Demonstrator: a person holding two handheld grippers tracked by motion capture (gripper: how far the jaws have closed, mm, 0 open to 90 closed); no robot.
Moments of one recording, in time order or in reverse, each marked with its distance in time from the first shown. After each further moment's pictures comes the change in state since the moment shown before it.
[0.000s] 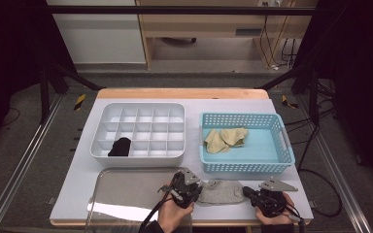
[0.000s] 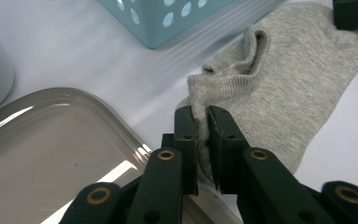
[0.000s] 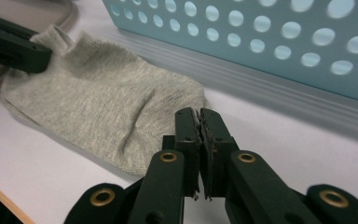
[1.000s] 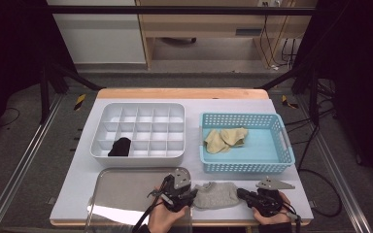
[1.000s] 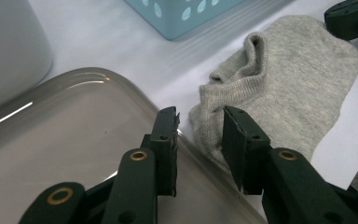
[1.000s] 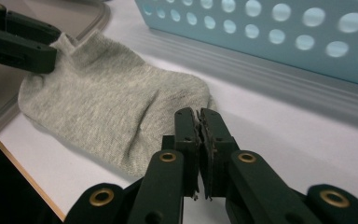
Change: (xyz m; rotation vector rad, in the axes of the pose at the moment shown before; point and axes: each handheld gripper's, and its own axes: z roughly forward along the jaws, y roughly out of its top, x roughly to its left) left arm 0.007 -0.014 -0.019 -0.043 0.014 -0.016; right arm 0.002 0.001 0.005 0.002 0.124 0.043
